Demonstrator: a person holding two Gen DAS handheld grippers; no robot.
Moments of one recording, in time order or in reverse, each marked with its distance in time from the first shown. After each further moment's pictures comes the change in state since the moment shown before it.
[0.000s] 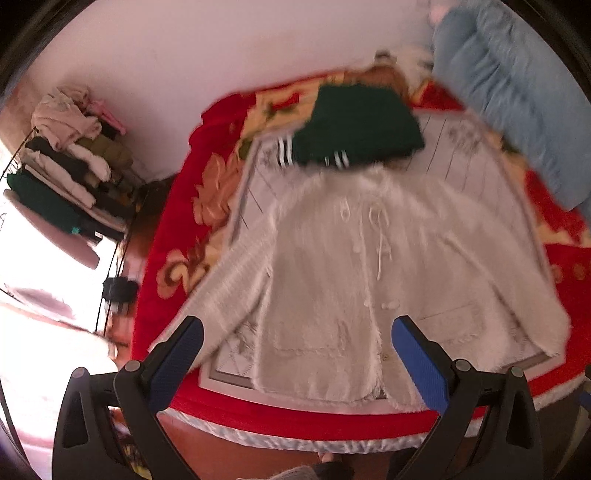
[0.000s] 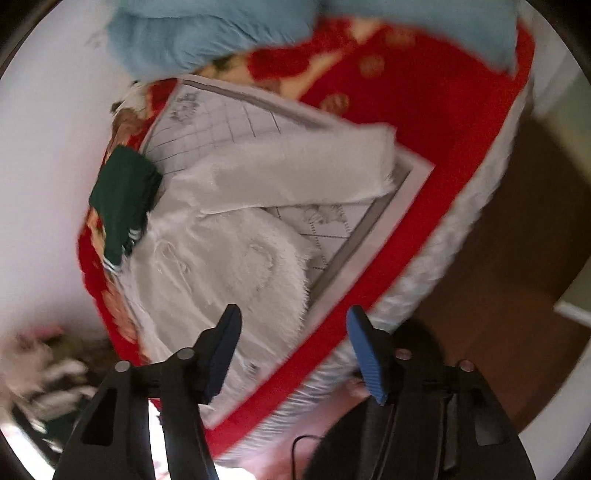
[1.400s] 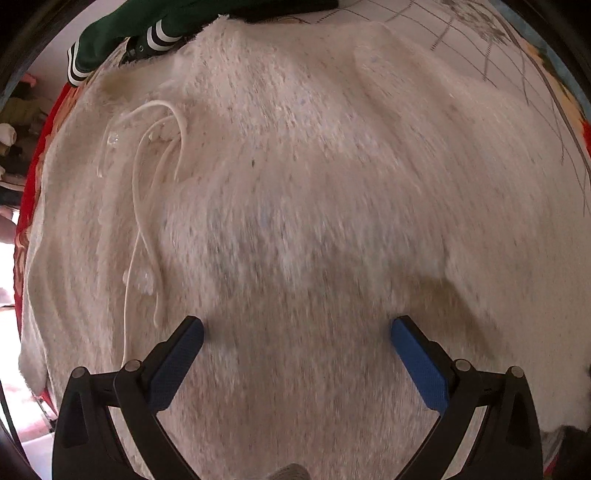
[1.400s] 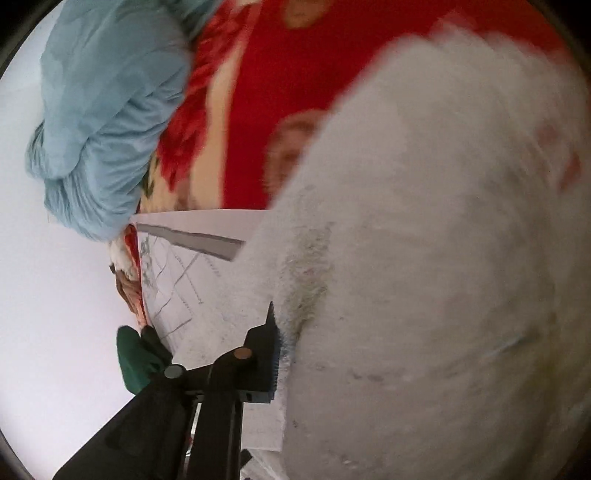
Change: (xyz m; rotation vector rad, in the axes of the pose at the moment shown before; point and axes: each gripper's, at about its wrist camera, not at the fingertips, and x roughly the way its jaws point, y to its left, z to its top) left arm 0.298 -0.236 0.085 -0.024 0.334 -0.154; right arm 0.324 -0.041 0.211 0.433 -0.234 0.349
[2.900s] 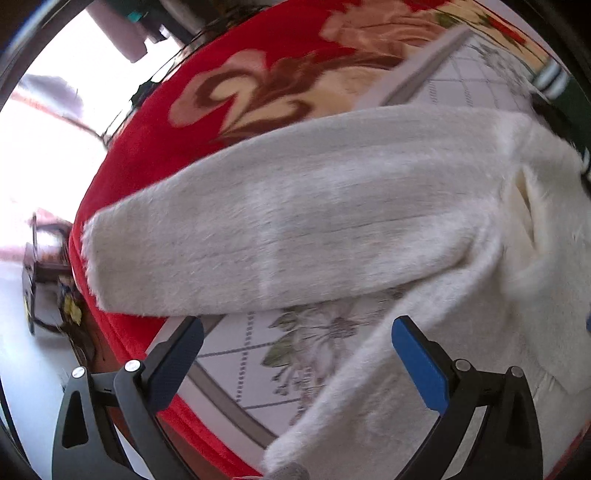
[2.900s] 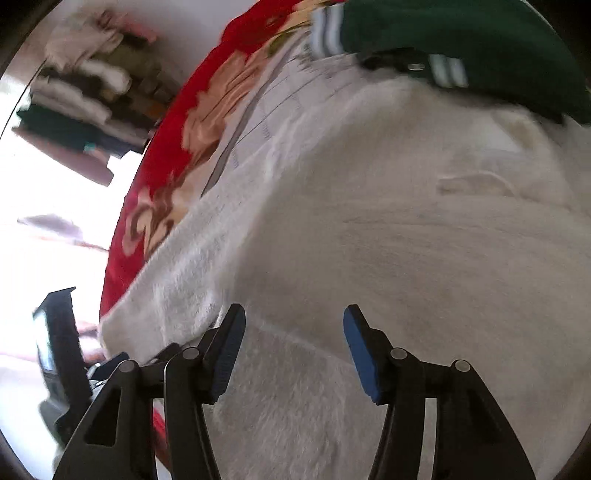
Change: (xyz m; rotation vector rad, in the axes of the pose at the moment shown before) left arm -0.014 0.430 -0.127 -0.691 0.072 0.107; right arm 0.127 0.227 -0.575 -1.483 0.776 -0.123
